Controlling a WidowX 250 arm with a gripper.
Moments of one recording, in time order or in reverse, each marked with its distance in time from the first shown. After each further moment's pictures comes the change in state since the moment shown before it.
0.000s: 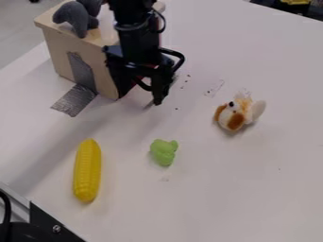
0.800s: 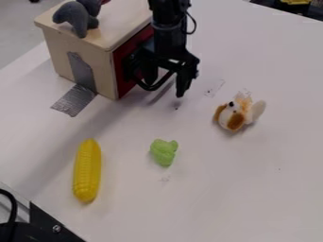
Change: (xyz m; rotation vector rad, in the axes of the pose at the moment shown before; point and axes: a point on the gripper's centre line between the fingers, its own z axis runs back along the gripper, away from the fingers) arm 0.051 -0.003 -0.039 0.067 0.013 -0.050
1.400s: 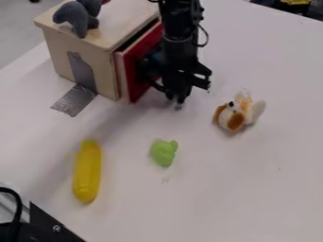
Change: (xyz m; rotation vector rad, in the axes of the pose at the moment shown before) arm -0.008 -0.037 0.001 -0.027 0.009 -0.028
